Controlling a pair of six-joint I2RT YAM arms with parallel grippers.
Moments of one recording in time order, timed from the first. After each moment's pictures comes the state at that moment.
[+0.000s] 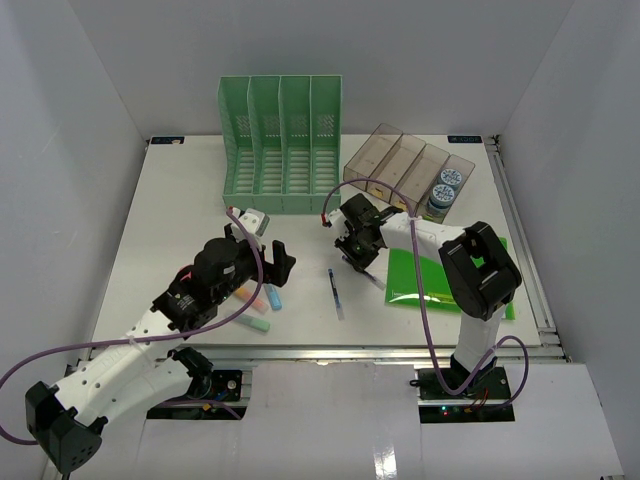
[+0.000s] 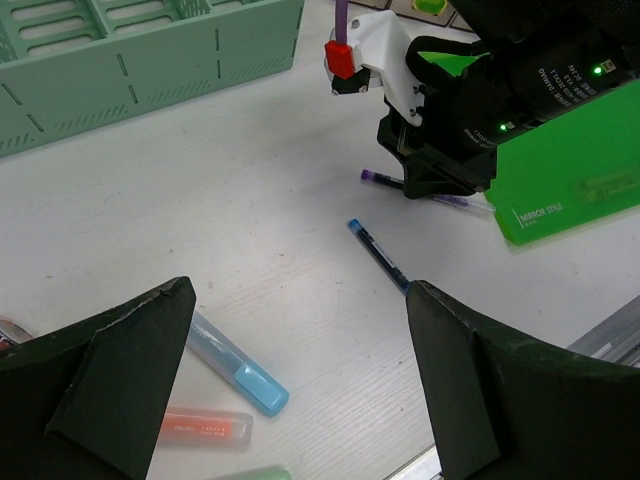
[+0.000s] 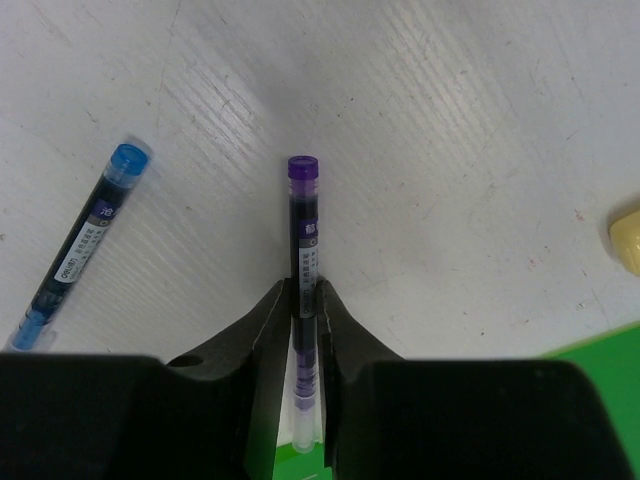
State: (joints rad) left arm -0.71 0.79 0.67 -0.21 -0.12 -0.23; right arm 0.68 1.86 1.21 -0.54 -0.10 -0.22
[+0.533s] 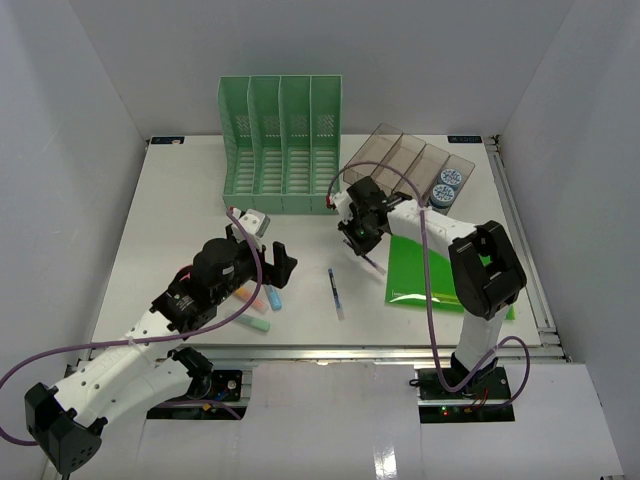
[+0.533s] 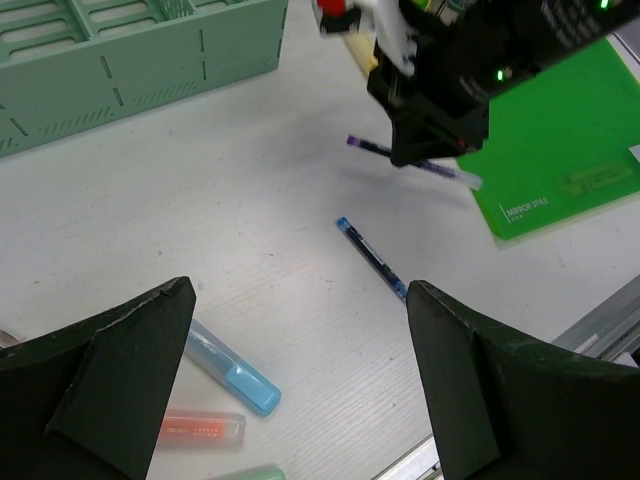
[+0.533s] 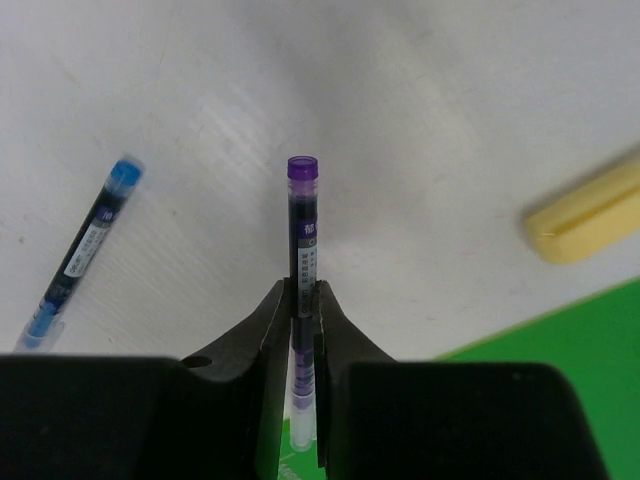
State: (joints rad) left arm -0.71 0.78 0.67 -0.21 -0.09 -0.23; right arm 0.64 1.84 1.27 -0.59 -0.12 -0.24
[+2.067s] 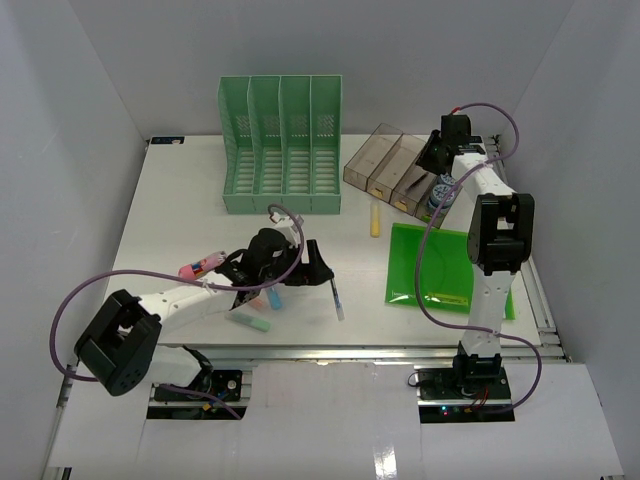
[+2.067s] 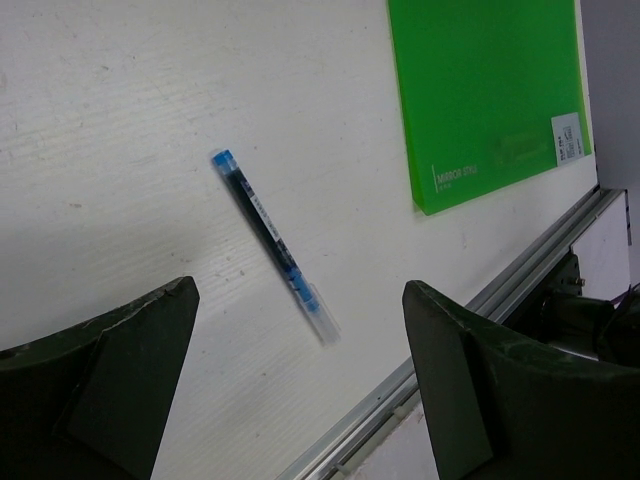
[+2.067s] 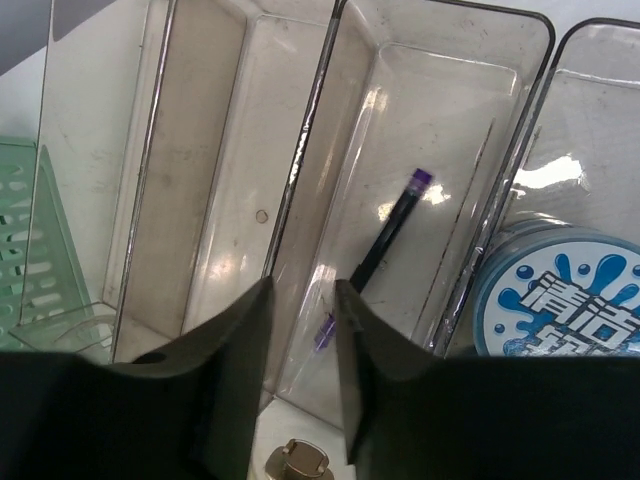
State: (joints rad) left arm -0.71 1.32 0.63 0.12 0.19 -0.66; right arm 0.07 2.18 1.82 -0.34 -0.04 0.47
